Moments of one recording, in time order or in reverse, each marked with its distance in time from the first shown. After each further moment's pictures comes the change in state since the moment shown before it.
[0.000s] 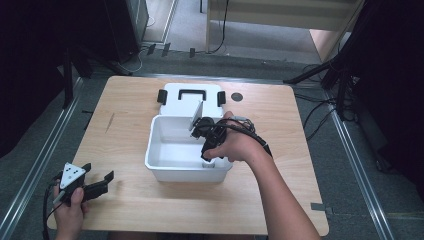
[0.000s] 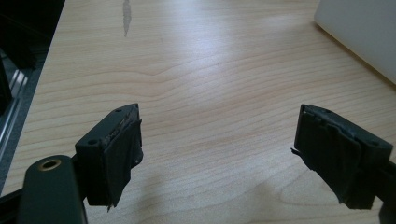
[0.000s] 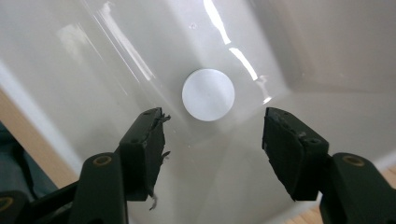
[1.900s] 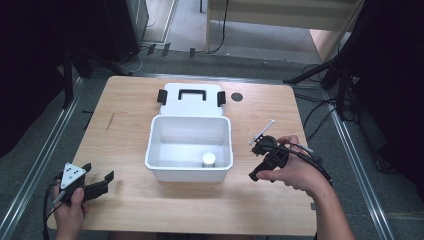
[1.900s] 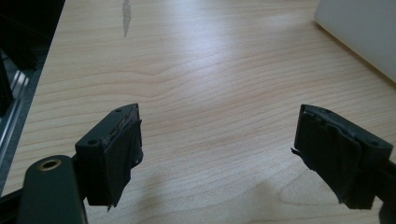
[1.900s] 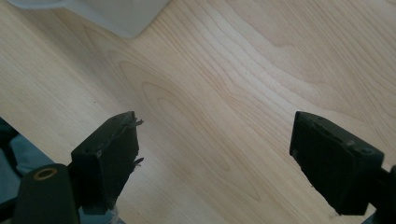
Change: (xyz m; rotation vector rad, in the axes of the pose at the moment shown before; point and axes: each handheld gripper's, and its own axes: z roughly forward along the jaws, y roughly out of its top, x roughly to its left) left arm -0.001 0.000 0.000 0.000 0.002 0.005; right arm -0.039 -0.149 0.004 -0.066 -0.003 0.264
